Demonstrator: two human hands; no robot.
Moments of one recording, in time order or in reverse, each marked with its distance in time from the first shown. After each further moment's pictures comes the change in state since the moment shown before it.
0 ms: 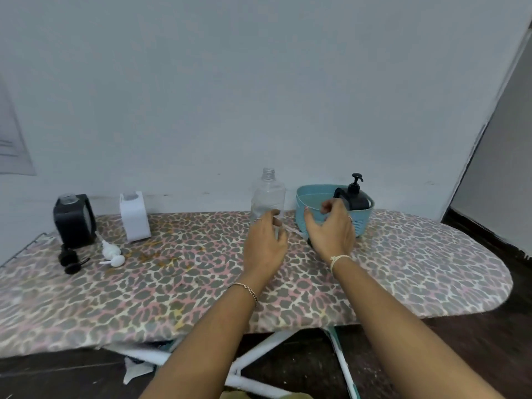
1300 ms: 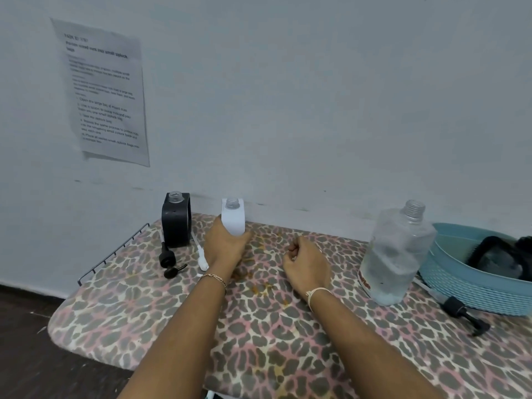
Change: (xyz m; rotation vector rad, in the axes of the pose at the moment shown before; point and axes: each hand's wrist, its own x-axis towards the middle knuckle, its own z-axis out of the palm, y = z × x) left_hand 0.073 -0.214 -0.158 -0.015 0.344 -0.650; right_hand -0.070 -0.134 0.212 -0.068 -0.541 -0.196
